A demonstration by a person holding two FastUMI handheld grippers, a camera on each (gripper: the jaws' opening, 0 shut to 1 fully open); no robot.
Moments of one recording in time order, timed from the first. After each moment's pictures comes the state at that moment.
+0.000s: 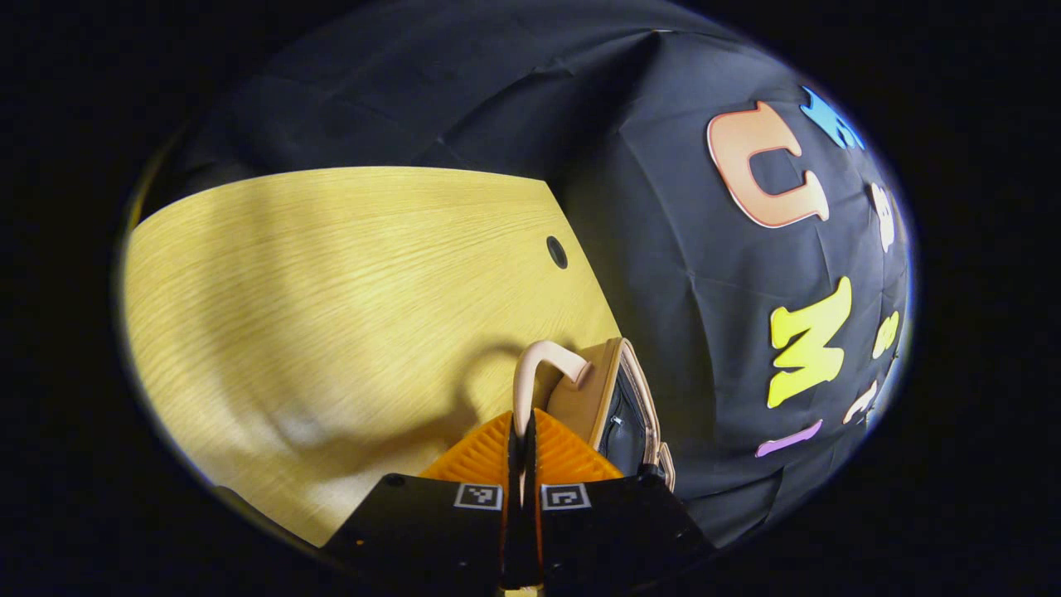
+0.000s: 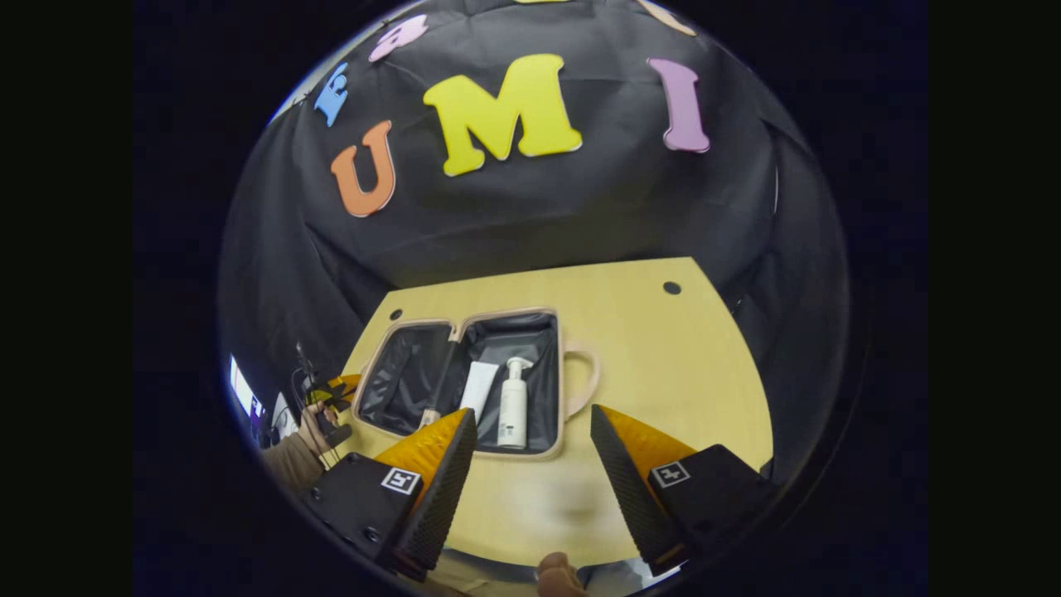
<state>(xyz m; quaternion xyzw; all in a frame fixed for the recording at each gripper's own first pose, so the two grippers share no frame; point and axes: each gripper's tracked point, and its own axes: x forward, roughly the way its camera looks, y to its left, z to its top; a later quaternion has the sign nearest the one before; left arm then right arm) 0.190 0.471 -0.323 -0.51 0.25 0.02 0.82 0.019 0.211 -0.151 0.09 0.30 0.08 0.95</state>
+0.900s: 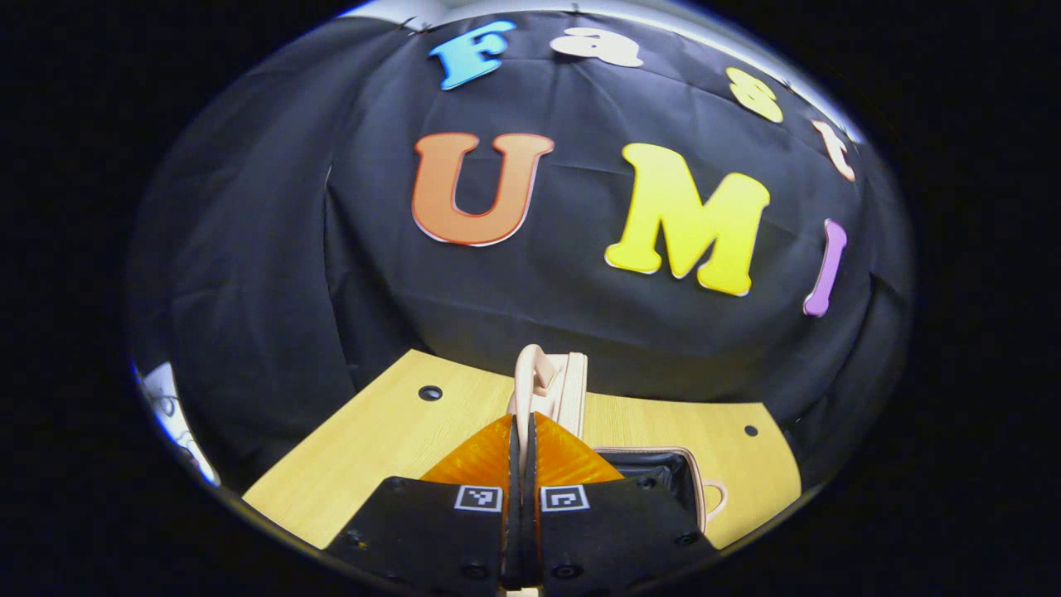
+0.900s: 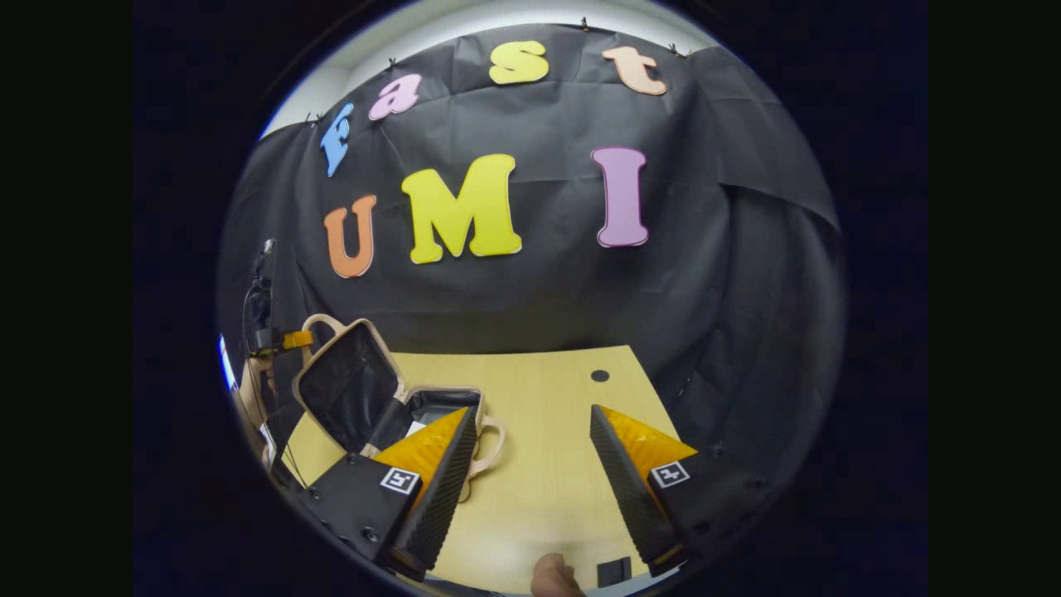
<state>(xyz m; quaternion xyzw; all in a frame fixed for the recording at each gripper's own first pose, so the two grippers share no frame) 0.167 0.296 -0.051 -0.08 0.14 0.05 0.99 0.011 0.062 -0.073 0.06 0.14 0.03 0.99</state>
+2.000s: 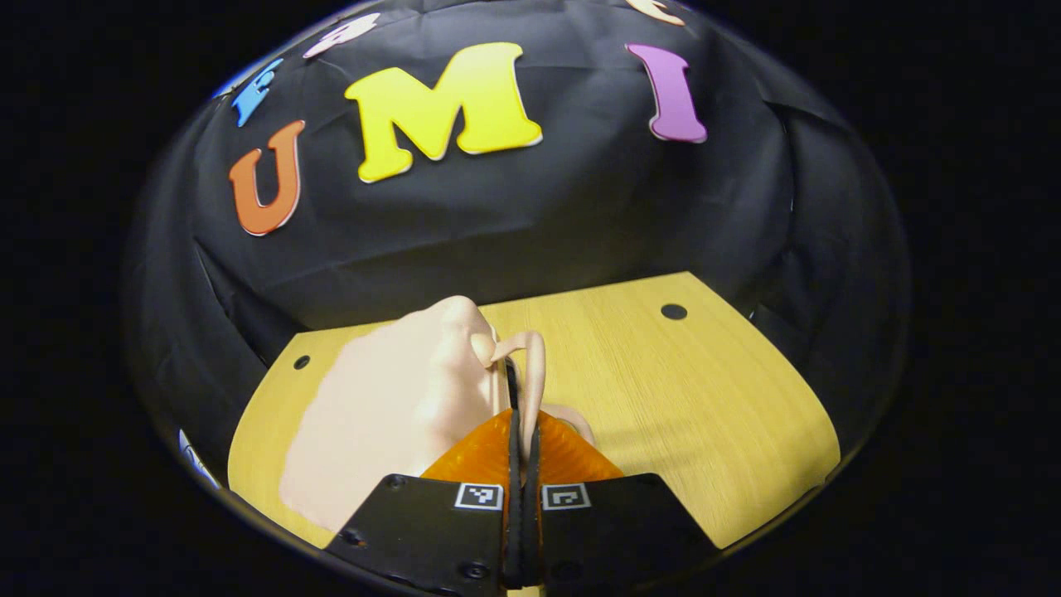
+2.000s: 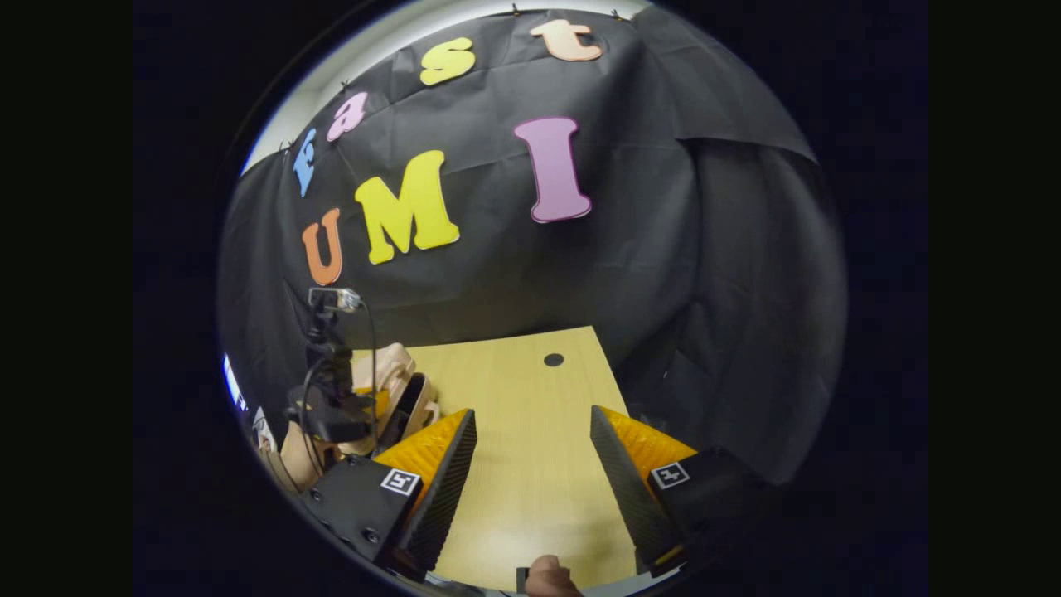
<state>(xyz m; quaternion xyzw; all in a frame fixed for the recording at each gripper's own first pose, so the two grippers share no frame) 0.162 -0.024 -0.200 0.08 0.26 -0.06 0.96 0.030 -0.089 -0.129 0.11 0.18 0.03 0.98</state>
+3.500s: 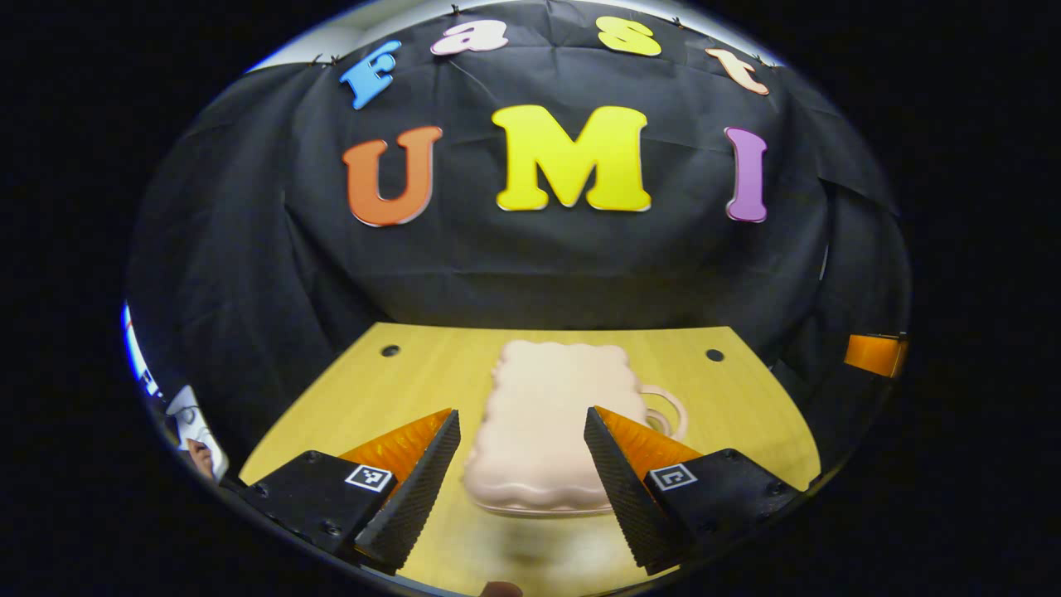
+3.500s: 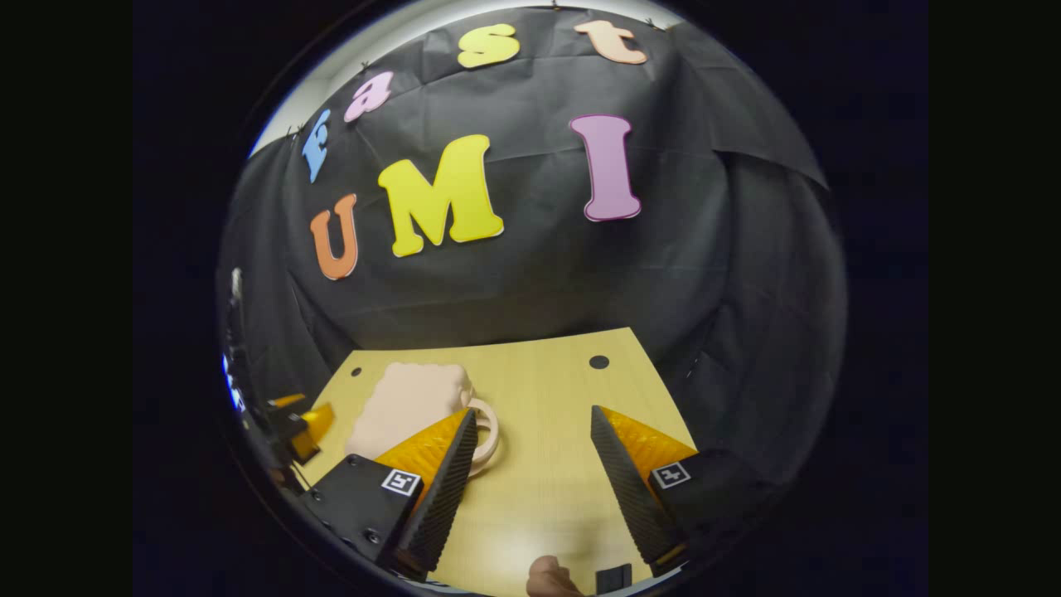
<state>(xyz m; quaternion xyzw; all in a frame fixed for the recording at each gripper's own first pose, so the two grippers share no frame) 0.054 0.168 -0.076 0.02 0.16 0.05 0.98 0.055 0.057 -0.103 0.08 0.18 0.03 0.98</state>
